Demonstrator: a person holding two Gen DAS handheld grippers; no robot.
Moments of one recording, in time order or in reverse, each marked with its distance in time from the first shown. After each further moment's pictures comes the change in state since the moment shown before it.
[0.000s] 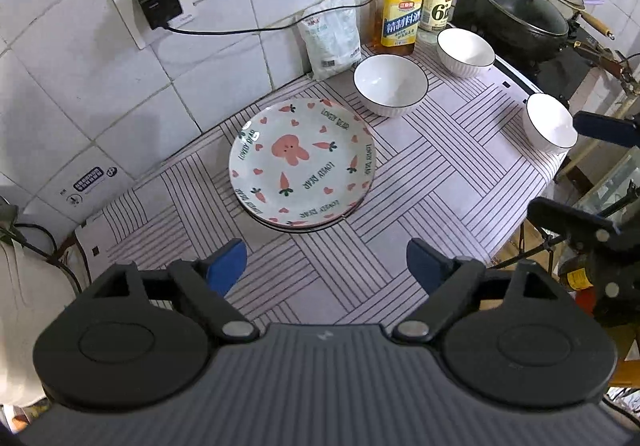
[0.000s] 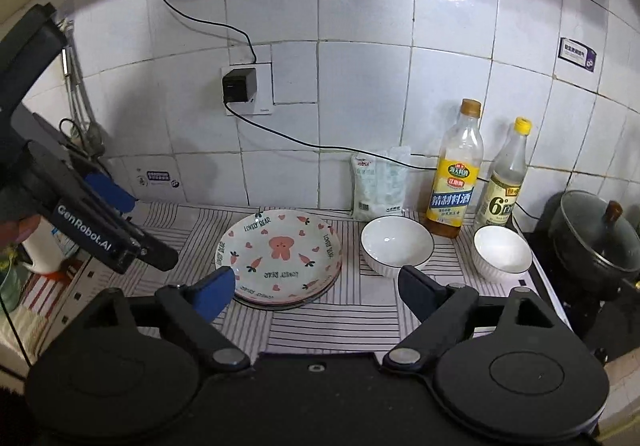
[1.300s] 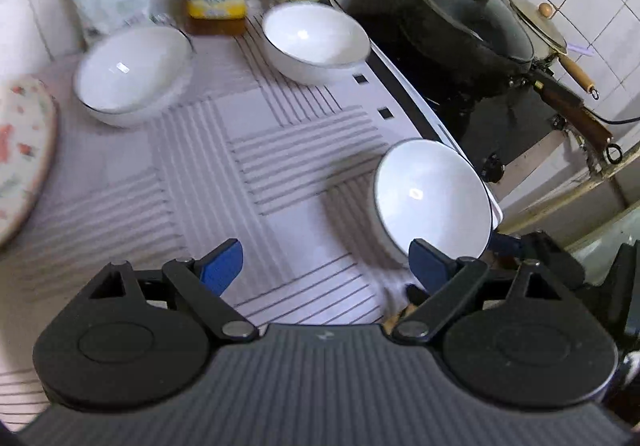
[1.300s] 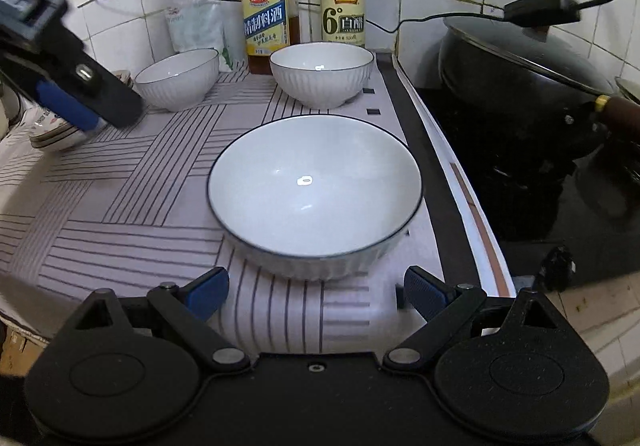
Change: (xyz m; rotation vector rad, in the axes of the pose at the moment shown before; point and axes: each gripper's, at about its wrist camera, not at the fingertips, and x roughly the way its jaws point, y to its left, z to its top) left arm 0.200 -0.261 0.078 -0.253 -0.017 -0.224; right arm 0.071 -0.291 -0.185 0.054 0.125 -0.019
